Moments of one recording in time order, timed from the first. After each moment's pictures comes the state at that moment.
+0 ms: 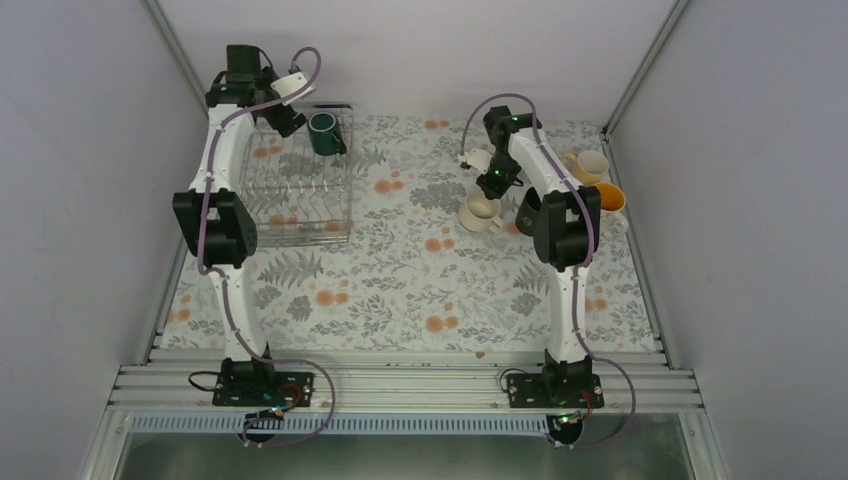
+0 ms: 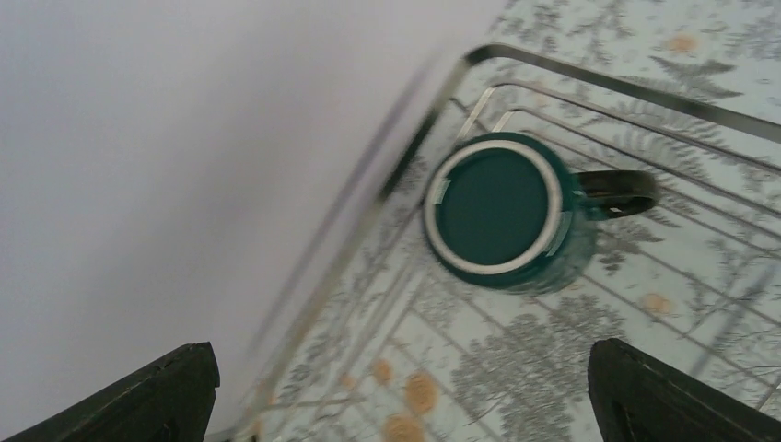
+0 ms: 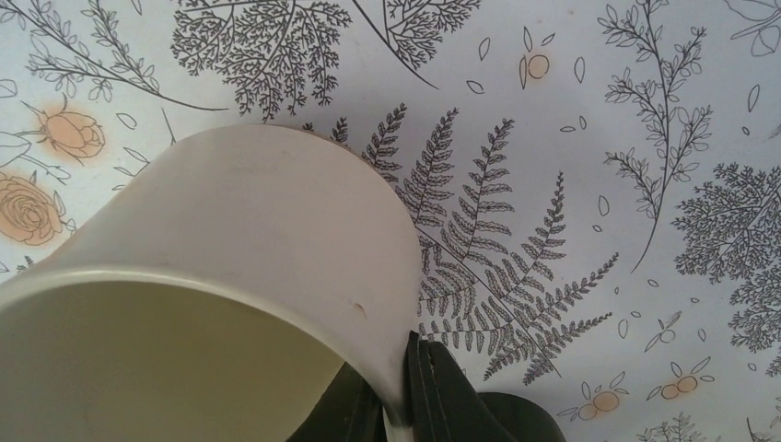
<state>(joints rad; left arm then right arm) 0.04 2.17 2.24 -0.77 0.24 0.95 0.24 2.29 2.11 -1.29 -0.04 -0.69</state>
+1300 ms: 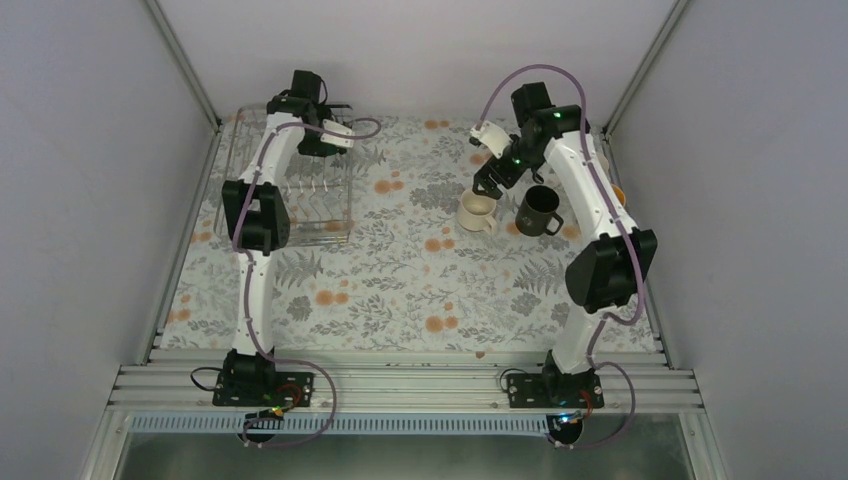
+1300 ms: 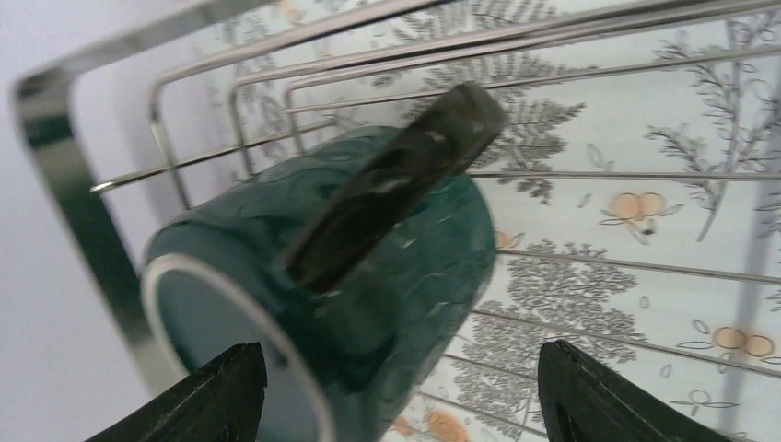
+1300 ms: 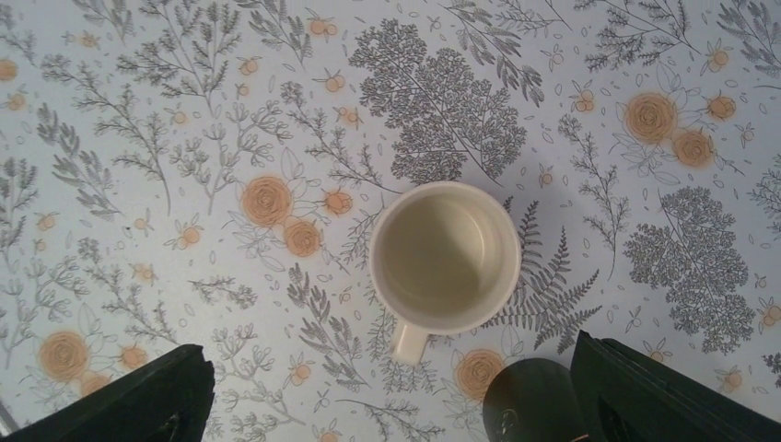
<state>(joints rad) -0.12 2.48 2.47 -0.97 -0.02 1.54 0.25 1.87 1.96 -1.28 -0.29 -0.64</state>
